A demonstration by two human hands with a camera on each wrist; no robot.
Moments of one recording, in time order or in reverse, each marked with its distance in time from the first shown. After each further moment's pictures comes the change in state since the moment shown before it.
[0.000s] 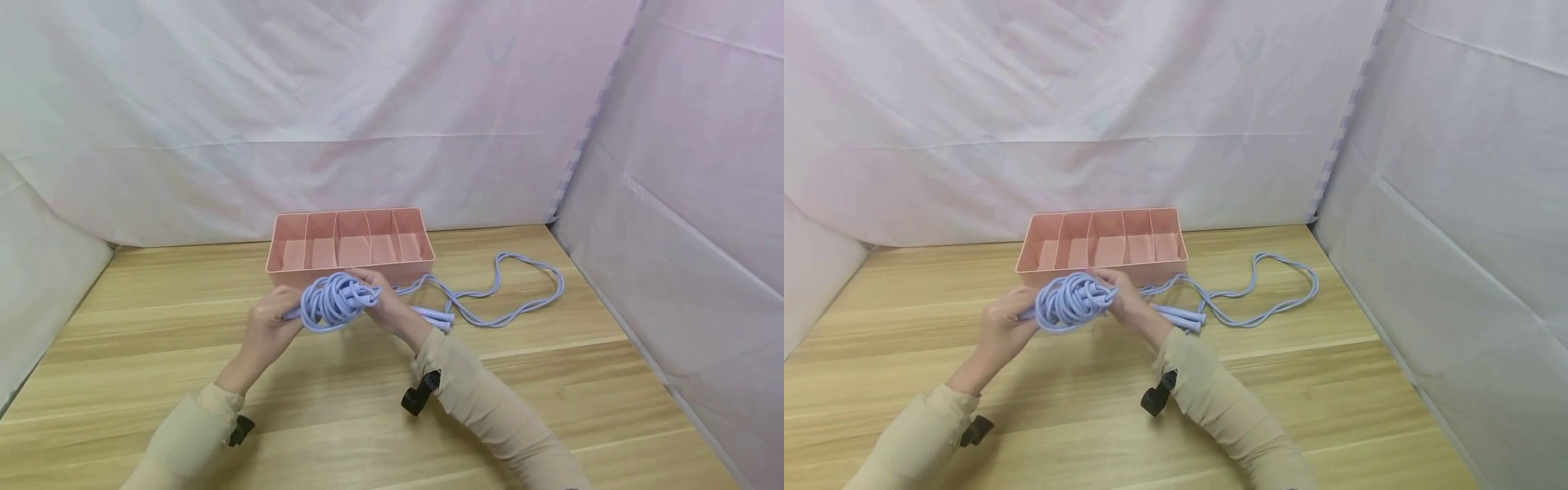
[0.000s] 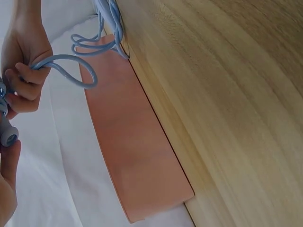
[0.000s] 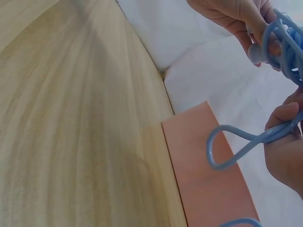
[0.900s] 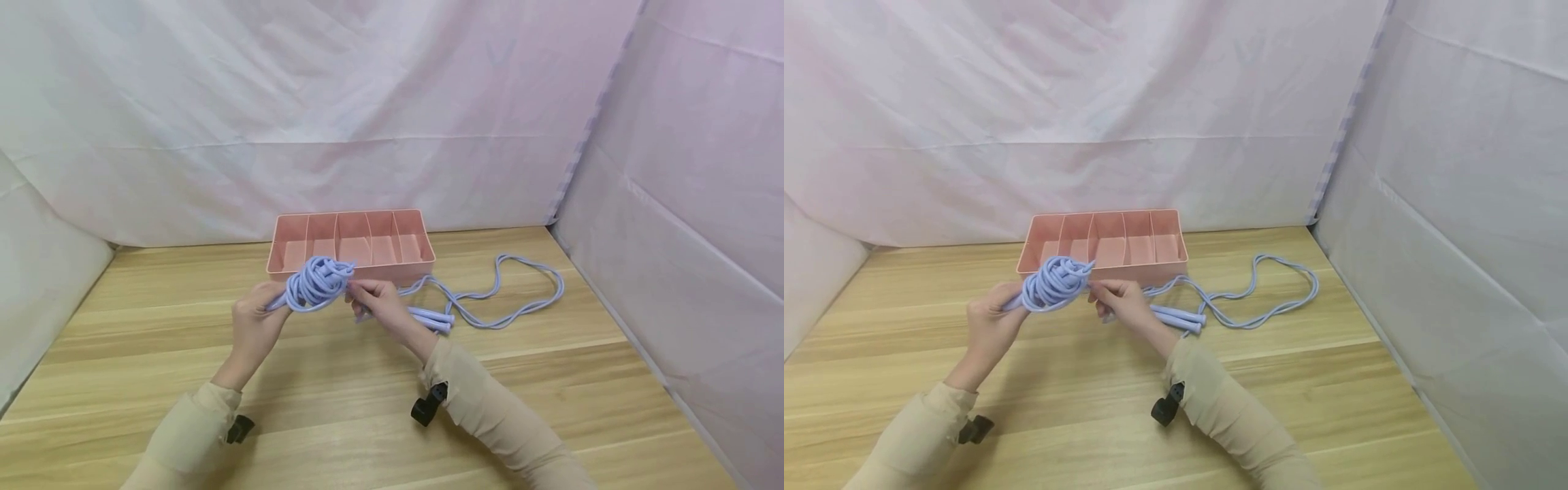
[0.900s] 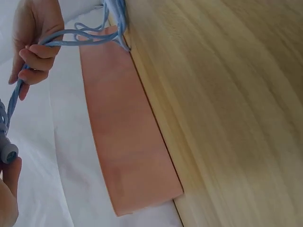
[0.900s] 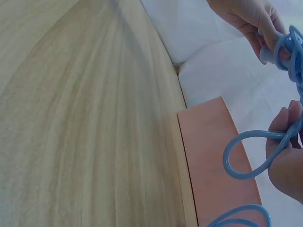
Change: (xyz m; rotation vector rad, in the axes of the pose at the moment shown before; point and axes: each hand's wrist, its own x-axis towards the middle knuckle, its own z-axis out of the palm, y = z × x) left_hand 0.000 -0.006 -0.005 0.029 0.179 -0.196; right_hand -0.001 0.025 -0.019 -0.190 -0.003 -0.152
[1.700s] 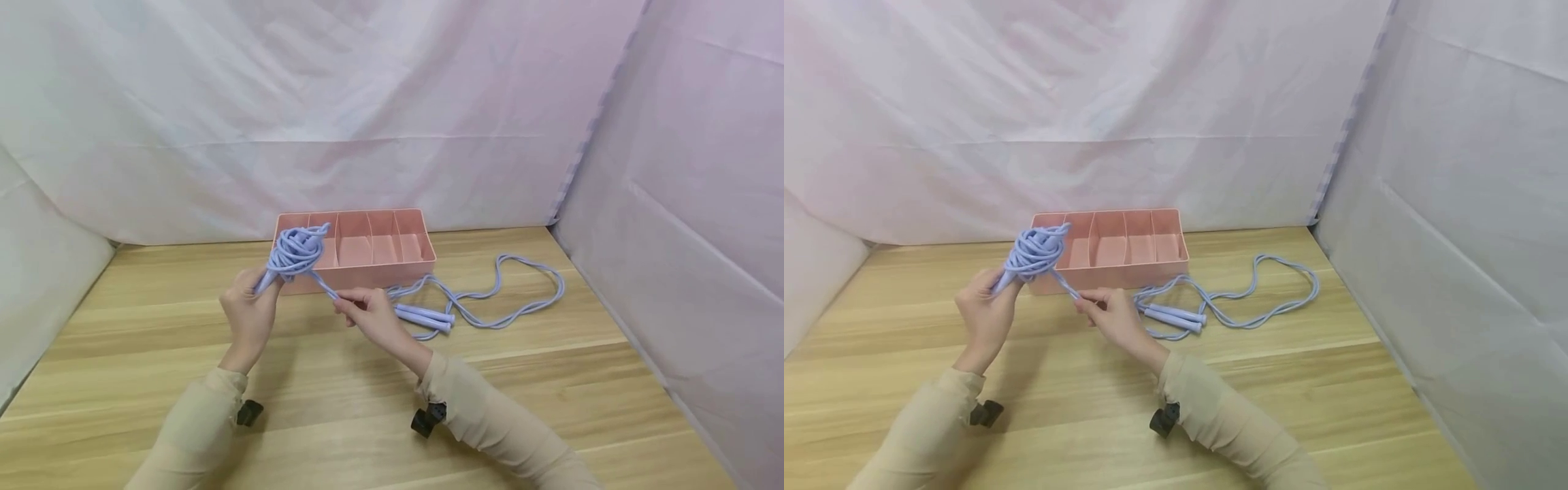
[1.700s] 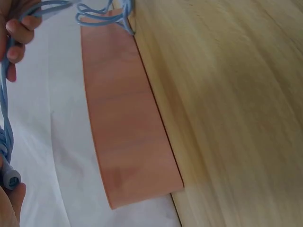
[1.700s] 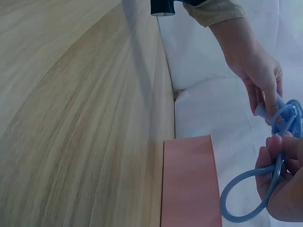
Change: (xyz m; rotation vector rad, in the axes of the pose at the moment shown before) left_hand 0.013 -0.006 0.004 0.158 0.247 -0.137; right_hand -0.021 -0.019 0.026 -0.384 0.016 -0.114
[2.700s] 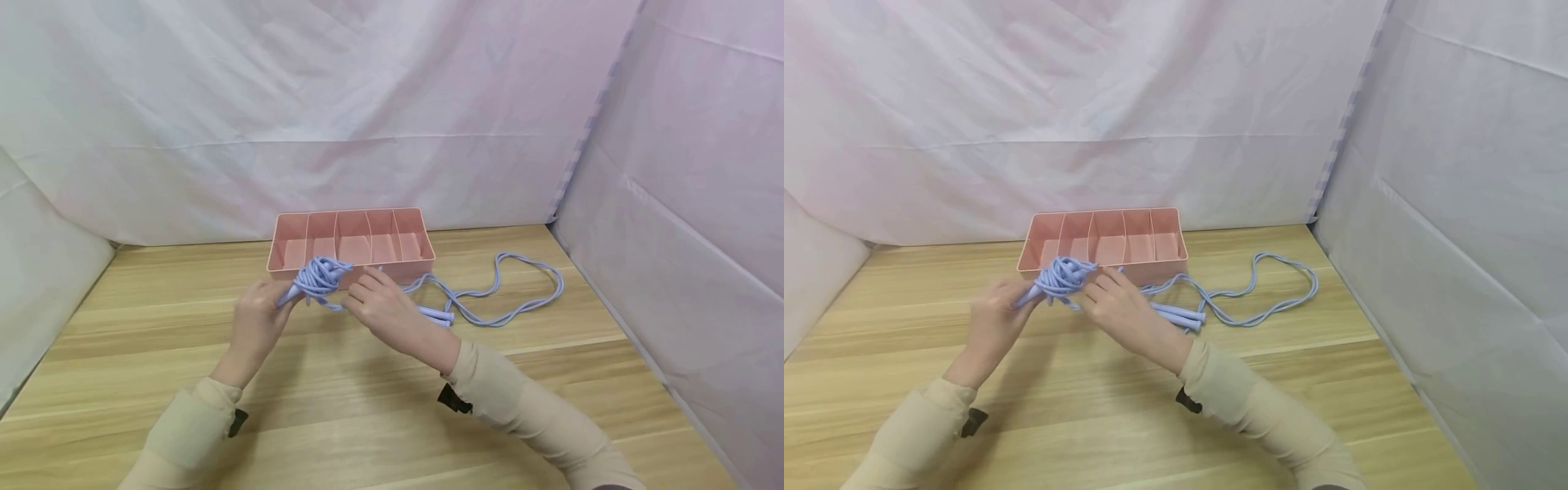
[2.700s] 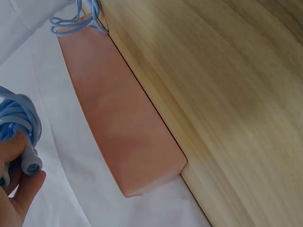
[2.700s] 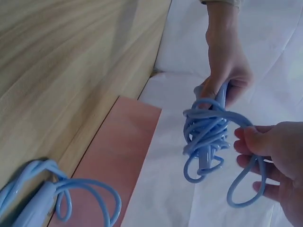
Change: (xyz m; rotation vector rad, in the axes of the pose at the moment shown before) left_hand -0.008 0.002 -0.011 0.238 -0.400 0.359; right_hand -0.010 -0.046 -0.033 -1.350 -0.050 -0.899
